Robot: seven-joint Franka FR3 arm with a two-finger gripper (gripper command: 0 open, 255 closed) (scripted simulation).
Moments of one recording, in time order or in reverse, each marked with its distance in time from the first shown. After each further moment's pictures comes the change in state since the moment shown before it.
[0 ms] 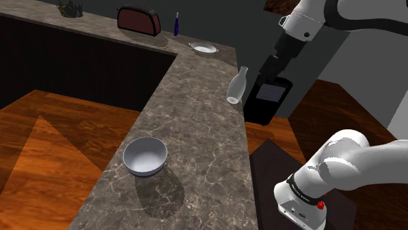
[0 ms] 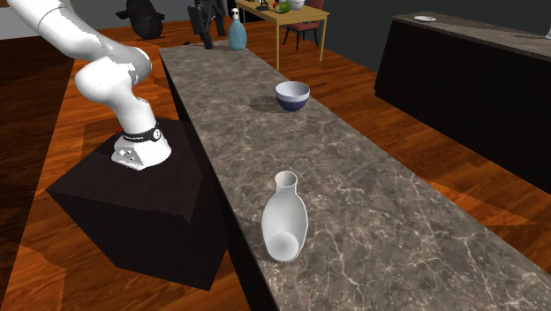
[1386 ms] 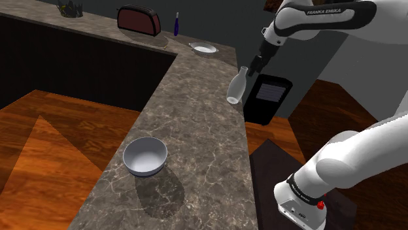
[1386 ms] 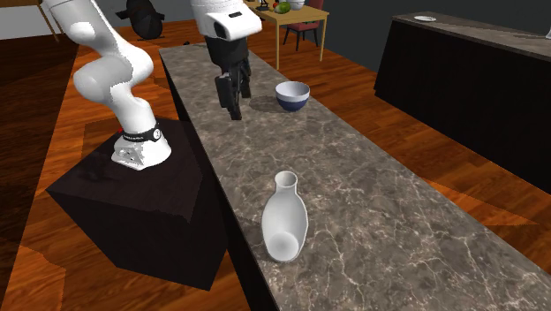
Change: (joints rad) arm -0.078 0.496 -0.298 0.186 -0.111 0.306 -0.422
